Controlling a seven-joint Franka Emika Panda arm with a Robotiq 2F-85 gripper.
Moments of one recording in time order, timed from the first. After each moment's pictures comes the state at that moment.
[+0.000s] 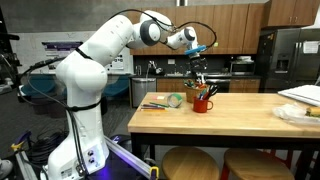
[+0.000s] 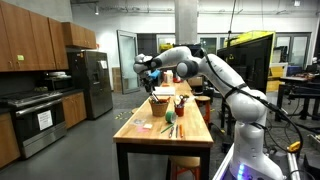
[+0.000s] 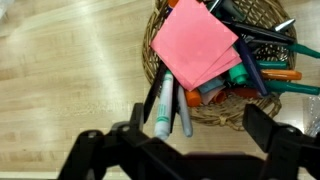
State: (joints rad) arm -0.06 0.79 -0.05 -0.86 -0.30 1.60 -0.47
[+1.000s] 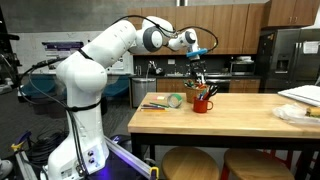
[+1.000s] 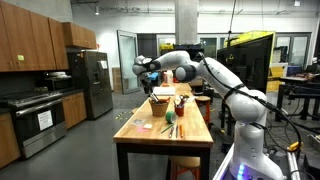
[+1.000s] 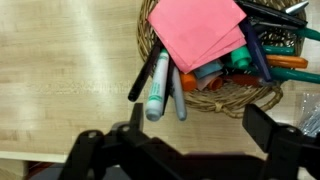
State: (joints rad) arm -0.07 0.88 -0.03 -0.76 -0.27 1.60 -0.57
